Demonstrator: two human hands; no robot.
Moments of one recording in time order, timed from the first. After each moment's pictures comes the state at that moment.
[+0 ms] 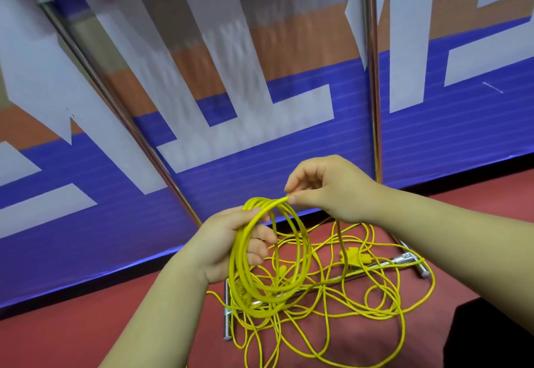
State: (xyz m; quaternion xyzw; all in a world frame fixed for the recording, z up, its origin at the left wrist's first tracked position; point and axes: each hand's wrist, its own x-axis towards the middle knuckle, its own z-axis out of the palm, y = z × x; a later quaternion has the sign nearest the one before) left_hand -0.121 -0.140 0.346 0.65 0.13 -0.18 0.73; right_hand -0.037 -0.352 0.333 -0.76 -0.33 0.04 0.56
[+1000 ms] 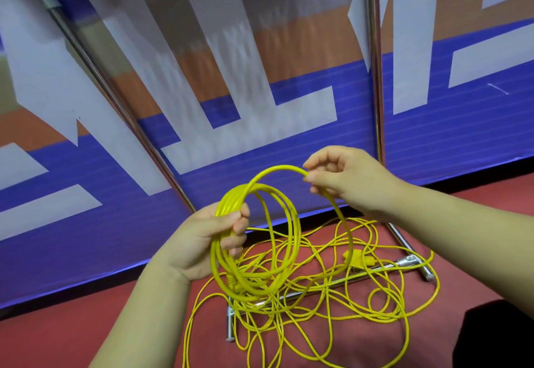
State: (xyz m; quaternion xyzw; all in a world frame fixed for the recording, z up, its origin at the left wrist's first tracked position) left_hand -0.123 -0.098 0.346 0.57 -0.01 -0.19 0.80; right_hand -0.034 -0.362 0.337 -0.68 -0.18 0.09 0.71
